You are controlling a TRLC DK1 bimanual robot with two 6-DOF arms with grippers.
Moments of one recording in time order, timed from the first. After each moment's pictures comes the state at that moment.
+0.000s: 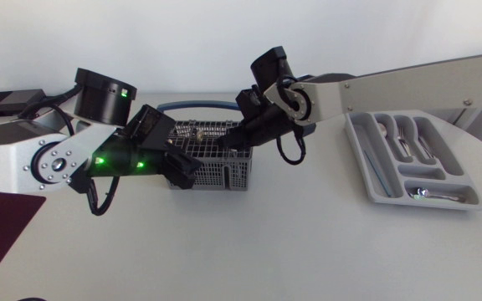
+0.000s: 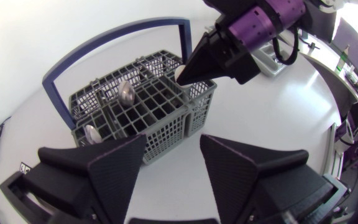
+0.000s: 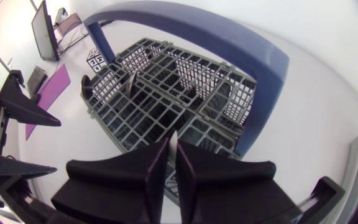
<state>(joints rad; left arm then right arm) -0.45 1.41 0.84 -0.14 0.17 0.18 0.55 1.96 1.42 -0.29 -0.23 0.05</state>
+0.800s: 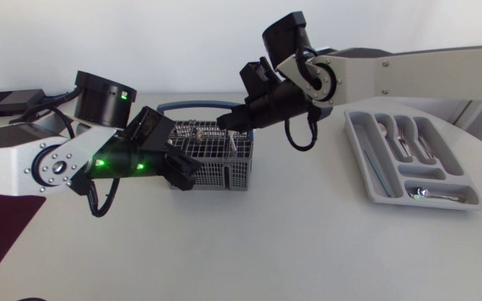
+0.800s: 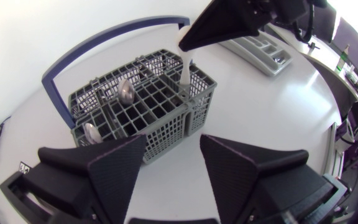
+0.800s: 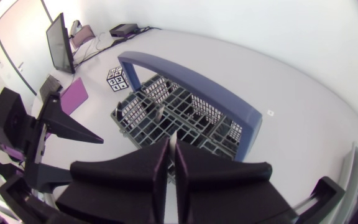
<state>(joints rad) -0.45 1.41 0.83 -0.13 0.17 0.18 0.55 1.84 1.42 -0.31 -0.28 0.05</state>
